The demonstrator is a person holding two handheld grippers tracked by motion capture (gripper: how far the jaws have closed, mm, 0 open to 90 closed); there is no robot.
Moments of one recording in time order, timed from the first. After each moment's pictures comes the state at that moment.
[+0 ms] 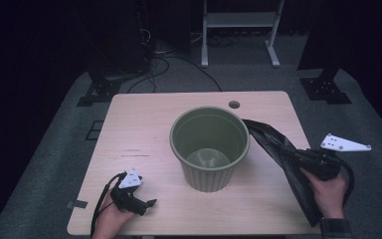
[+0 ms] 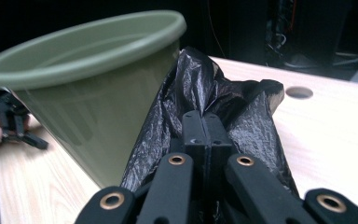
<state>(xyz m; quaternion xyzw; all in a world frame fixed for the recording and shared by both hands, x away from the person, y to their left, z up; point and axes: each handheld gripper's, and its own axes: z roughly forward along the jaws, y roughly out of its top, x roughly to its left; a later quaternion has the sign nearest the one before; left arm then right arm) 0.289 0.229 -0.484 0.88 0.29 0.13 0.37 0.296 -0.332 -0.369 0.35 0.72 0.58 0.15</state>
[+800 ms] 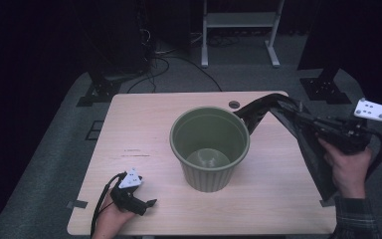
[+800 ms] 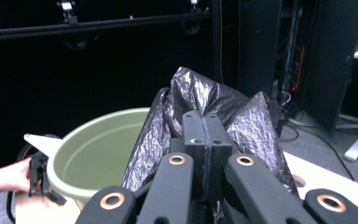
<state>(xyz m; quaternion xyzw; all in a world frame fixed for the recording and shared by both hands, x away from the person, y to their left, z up) 0.289 0.229 -0.484 0.88 0.28 0.13 0.37 0.298 -0.336 -0.261 0.28 0.69 0.64 0.19</state>
